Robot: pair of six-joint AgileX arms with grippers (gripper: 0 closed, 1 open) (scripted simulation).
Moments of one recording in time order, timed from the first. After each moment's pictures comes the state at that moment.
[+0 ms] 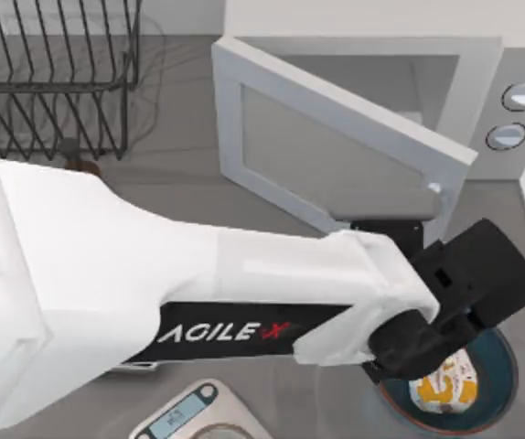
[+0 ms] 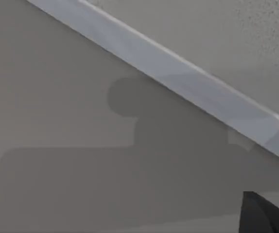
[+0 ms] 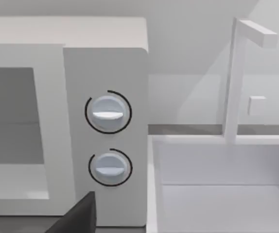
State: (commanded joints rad) left arm -1.16 2.01 1.35 -0.45 -0.69 -0.94; right arm 0.00 0.00 0.00 0.00 0.00 0.00
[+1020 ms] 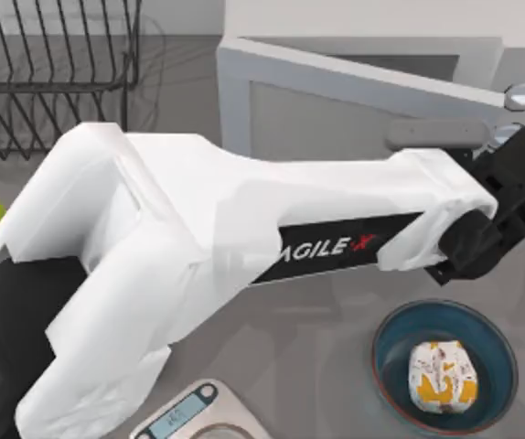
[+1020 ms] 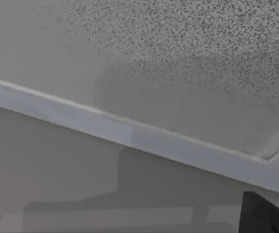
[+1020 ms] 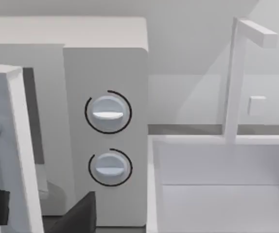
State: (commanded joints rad) left arm -1.05 2.30 1.80 -0.52 -0.64 -0.83; right arm 0.00 0.00 0.00 0.00 0.00 0.00
